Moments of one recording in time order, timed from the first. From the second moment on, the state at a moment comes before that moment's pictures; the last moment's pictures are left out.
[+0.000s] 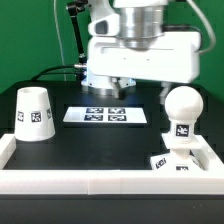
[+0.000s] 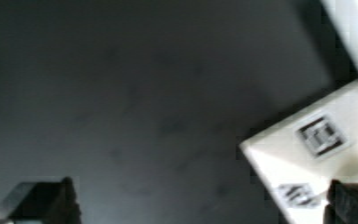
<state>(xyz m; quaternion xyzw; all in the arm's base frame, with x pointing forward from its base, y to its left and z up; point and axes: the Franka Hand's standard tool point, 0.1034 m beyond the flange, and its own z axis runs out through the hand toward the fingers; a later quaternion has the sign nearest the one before) 0.525 0.018 0.103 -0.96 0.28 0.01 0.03</state>
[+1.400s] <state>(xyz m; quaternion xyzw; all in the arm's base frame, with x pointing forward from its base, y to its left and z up) 0.473 -0.053 0.097 -1.00 -0.03 -0.01 -0.01</state>
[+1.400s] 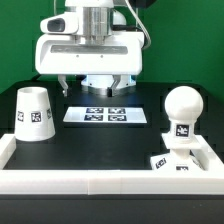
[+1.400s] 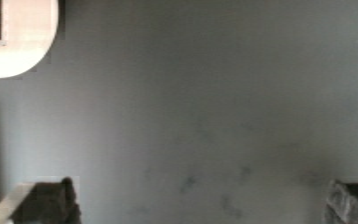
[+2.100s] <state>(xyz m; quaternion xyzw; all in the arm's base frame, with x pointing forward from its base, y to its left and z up) 0.457 -0.084 0.105 -1.00 -0.05 0.00 -0.01</state>
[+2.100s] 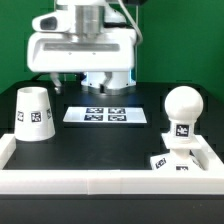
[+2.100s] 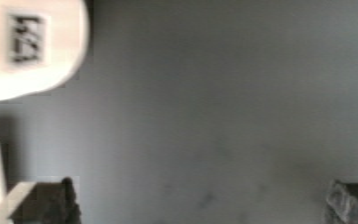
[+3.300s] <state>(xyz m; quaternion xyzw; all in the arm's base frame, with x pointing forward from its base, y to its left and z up) 0.425 -0.142 0.104 -1.00 -0.04 0.00 -0.01</state>
